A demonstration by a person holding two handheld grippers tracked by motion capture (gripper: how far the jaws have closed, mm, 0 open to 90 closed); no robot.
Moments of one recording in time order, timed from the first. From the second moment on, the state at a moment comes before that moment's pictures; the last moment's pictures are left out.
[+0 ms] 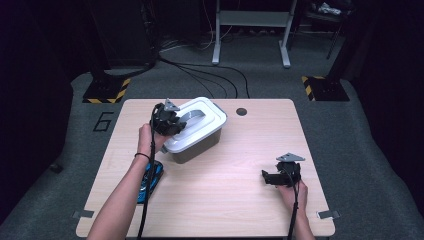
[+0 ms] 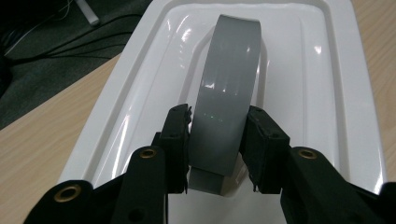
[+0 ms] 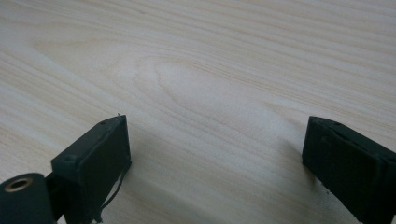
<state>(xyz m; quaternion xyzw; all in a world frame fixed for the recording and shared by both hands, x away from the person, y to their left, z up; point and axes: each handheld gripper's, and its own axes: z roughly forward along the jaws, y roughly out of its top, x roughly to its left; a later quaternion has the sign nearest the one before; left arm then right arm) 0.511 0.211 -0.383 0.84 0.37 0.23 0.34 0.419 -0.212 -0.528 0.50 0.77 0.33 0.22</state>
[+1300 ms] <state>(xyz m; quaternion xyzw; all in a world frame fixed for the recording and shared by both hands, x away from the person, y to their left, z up) 0.499 0.217 -0.386 0.79 0.45 0.23 0.34 0.420 -0.211 -0.528 0.50 0.77 0.34 0.22</state>
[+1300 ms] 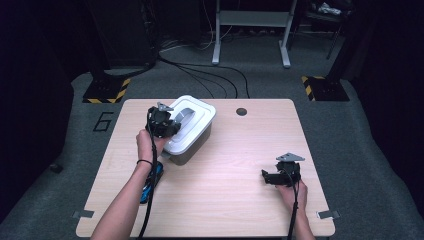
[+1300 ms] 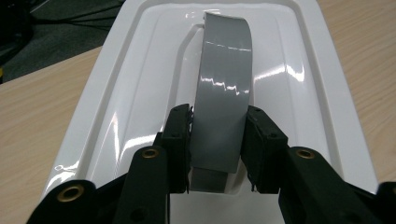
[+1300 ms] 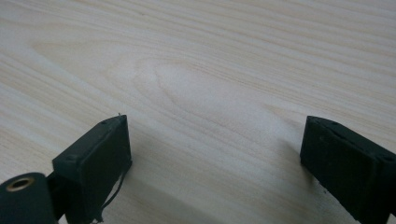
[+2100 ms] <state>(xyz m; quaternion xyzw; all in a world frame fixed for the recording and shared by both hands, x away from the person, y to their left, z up) 0.487 0.230 -0.363 0.77 0.44 0.28 0.38 0.419 -0.211 -0.528 0.50 0.77 0.33 0.22</state>
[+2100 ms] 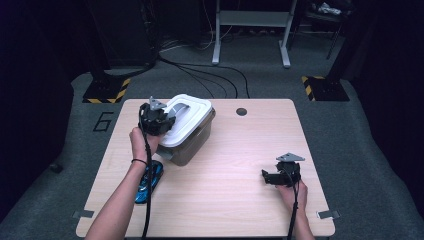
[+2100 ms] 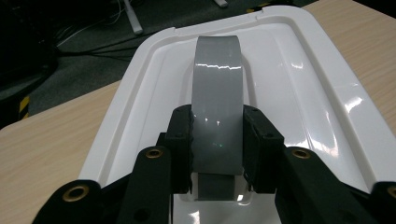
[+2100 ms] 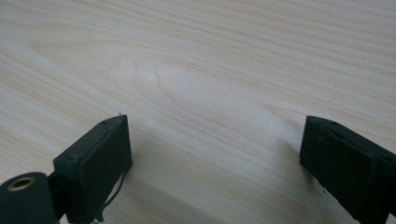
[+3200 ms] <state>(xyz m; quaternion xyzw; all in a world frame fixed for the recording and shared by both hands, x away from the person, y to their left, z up) 0.477 0.266 -0.337 0.73 0.46 0.34 0.38 0.420 -0.212 -0.528 0.50 0.77 0.33 0.22</state>
